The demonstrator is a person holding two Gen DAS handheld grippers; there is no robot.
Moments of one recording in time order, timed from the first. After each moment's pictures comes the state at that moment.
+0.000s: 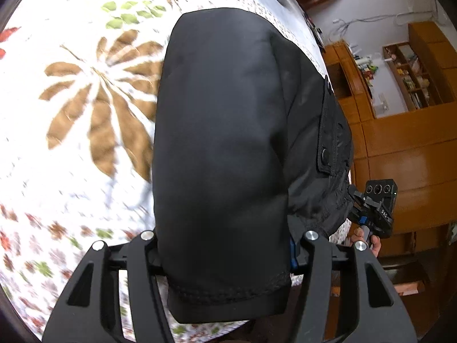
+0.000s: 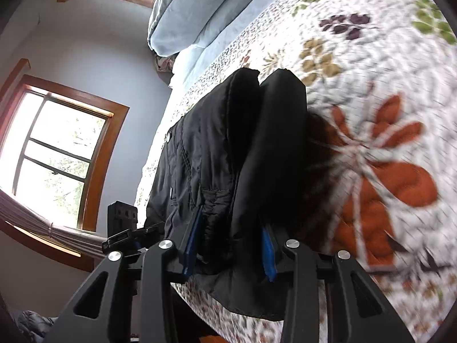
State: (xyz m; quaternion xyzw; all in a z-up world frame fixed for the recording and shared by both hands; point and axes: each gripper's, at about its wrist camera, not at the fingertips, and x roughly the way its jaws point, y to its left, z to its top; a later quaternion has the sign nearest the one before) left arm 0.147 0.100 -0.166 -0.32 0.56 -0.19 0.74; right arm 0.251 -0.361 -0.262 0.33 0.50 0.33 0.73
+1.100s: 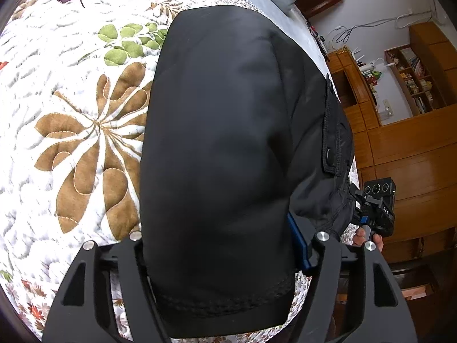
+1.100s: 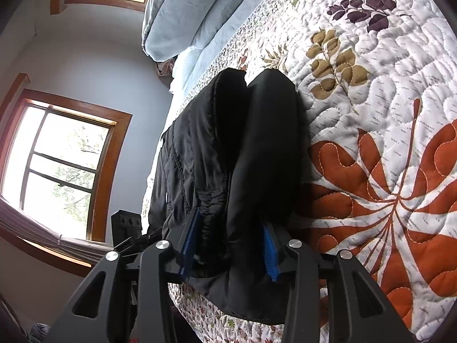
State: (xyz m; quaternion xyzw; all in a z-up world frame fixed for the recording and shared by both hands) left arm 0.131 0.122 -0.156 -0.31 0.55 -0.18 0.76; right arm 0.281 -0.358 -0.288 0.37 0.50 0.33 0.71
